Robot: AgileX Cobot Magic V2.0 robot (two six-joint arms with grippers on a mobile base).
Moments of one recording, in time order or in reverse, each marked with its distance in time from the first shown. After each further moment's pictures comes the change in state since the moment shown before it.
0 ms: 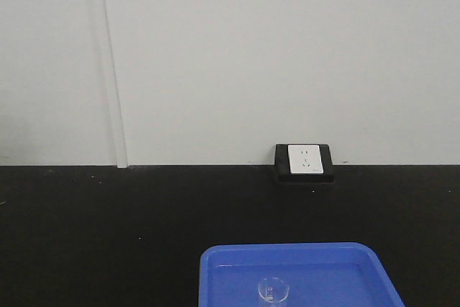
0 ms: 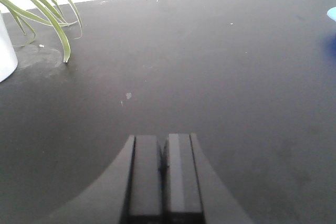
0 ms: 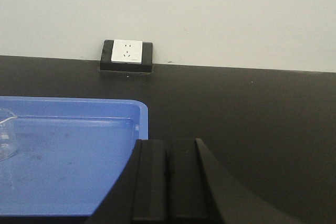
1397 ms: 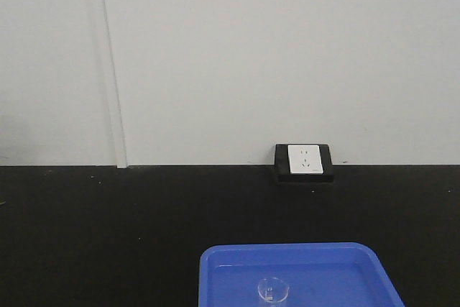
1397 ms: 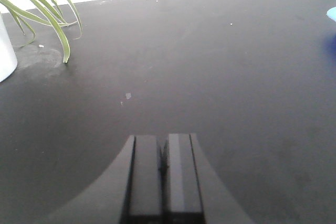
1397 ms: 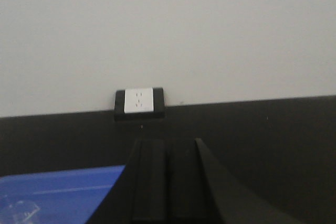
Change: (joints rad) left arm 0.000 0.000 0.000 0.000 0.000 0.000; right arm 0.000 0.425 -0.330 0.000 -0.112 0.130
